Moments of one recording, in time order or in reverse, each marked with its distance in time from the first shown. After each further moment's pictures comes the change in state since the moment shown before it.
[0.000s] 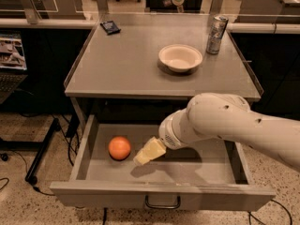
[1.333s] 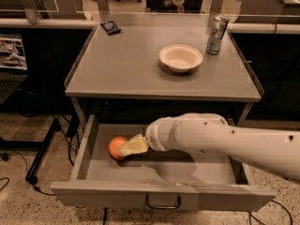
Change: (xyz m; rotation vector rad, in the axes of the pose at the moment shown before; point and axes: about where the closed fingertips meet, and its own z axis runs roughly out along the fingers) arm -0.028 -0.002 0.055 0.046 -0.185 0.190
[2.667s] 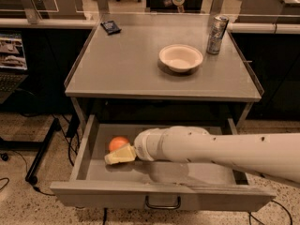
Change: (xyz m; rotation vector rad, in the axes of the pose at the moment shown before) arm 0.012 0.033 0.043 -0.073 -0.035 0.074
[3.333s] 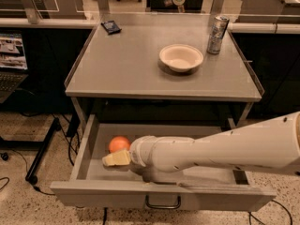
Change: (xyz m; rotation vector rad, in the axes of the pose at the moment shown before) arm 0.023 -0.006 0.038 0.070 -0.010 0.073
